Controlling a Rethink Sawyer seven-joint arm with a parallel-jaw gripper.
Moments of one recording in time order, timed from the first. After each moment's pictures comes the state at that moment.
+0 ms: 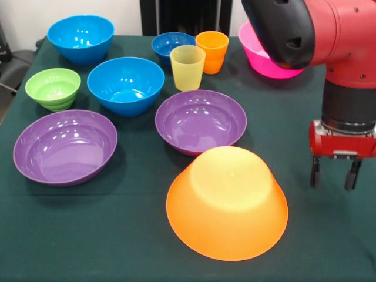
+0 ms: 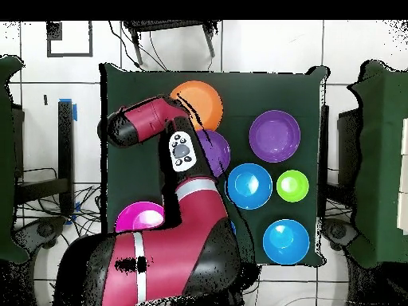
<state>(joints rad) -0.06 -0.28 0.30 1.10 -0.53 0.51 2.33</state>
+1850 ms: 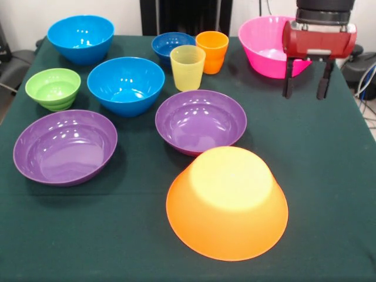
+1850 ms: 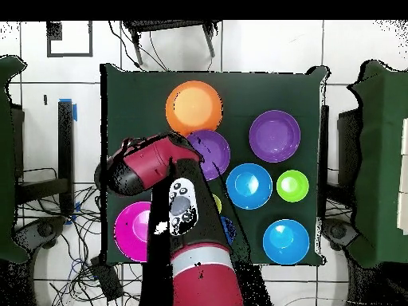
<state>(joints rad) -0.06 -0.68 0.18 1.59 -0.53 0.35 2.33</state>
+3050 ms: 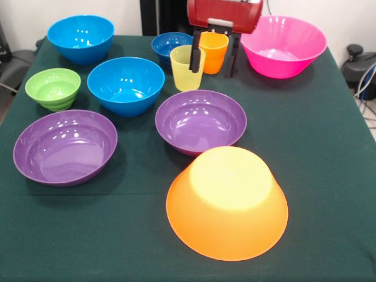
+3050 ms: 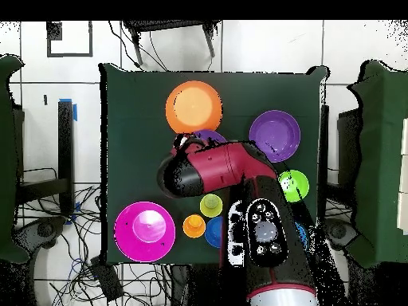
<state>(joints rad) -0.29 -0.80 0.19 1.68 -0.53 0.38 2.33</state>
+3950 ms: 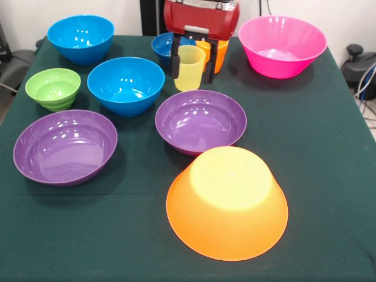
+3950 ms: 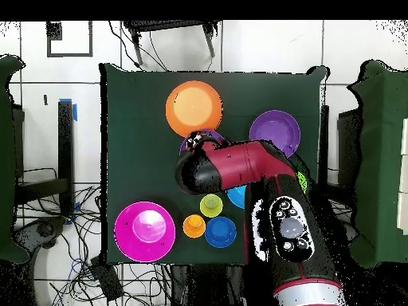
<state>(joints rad) -0.39 -0.78 0.25 1.68 -0.56 0.38 2.33</state>
